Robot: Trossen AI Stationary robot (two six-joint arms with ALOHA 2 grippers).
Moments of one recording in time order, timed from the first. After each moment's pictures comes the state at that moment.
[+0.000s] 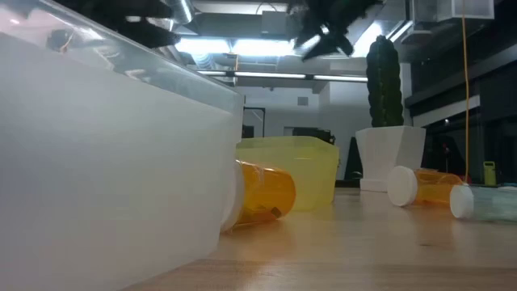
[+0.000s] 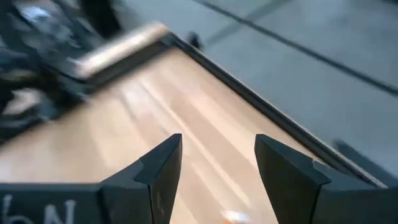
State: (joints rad) left arm -0.23 0.83 0.50 0.08 -0.35 -0.26; right arm -0.29 1.38 1.30 -0.50 0.23 0.34
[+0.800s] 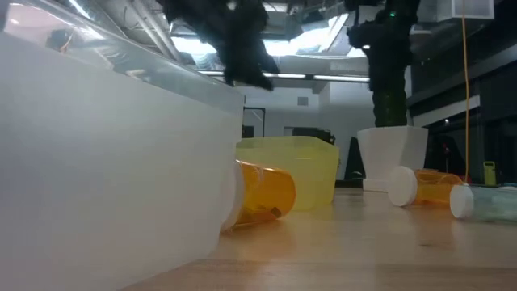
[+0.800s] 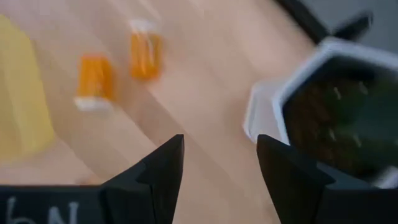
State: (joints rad) left arm 0.19 1.61 1.24 -0.32 0.10 -0.09; right arm -0.35 1.33 1.30 -1.23 0.21 0.36
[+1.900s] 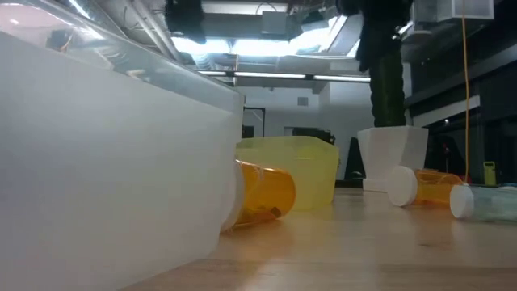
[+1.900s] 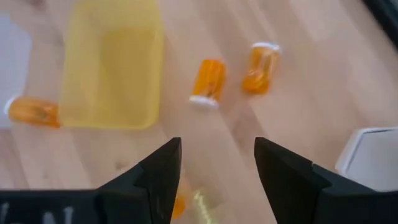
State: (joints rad) left arm -0.09 1.42 1.40 -0.98 -0.04 -0.29; right arm -0.01 1.33 1.30 -1.07 0.16 0.44
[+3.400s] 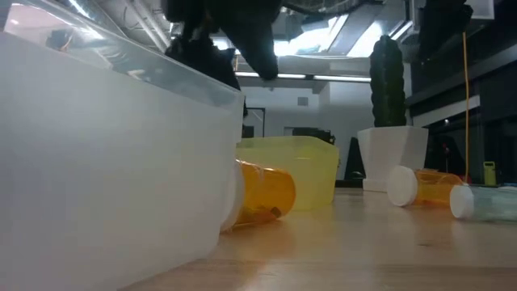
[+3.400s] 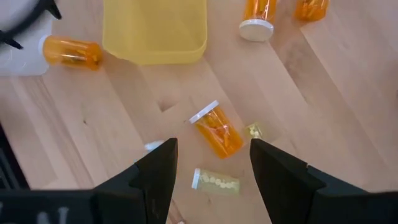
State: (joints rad) left arm -0.40 1.93 1.49 -0.64 -0.12 -0.92; right arm 0.42 1.33 1.24 -1.14 0.27 0.92
